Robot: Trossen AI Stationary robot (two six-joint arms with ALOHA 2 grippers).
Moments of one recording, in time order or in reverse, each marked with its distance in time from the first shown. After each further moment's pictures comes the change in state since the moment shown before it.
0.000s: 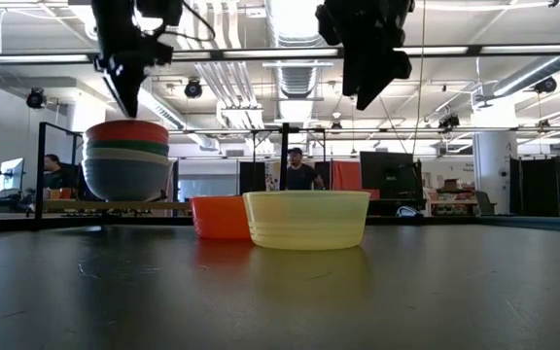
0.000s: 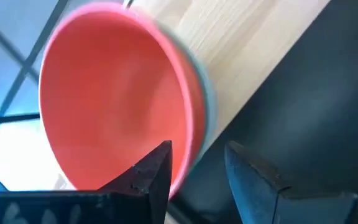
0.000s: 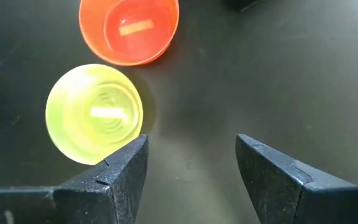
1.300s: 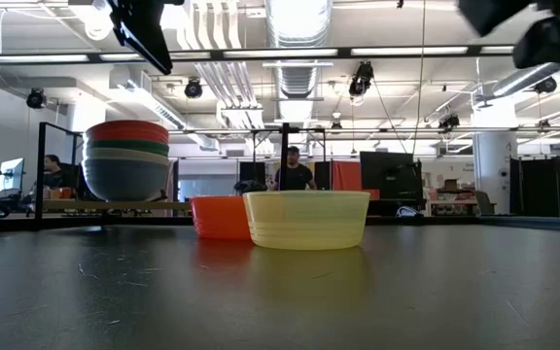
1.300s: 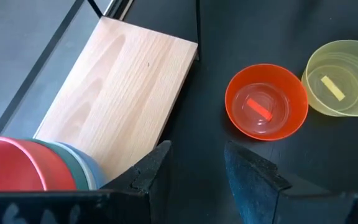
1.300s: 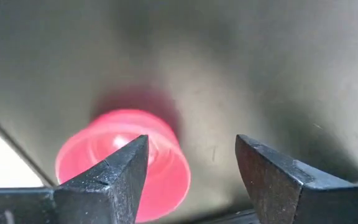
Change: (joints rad) left arm -0.382 -0.062 0.039 0.207 0.034 -0.077; right arm 0.579 0.116 -0.122 -0.197 -0.218 0.384
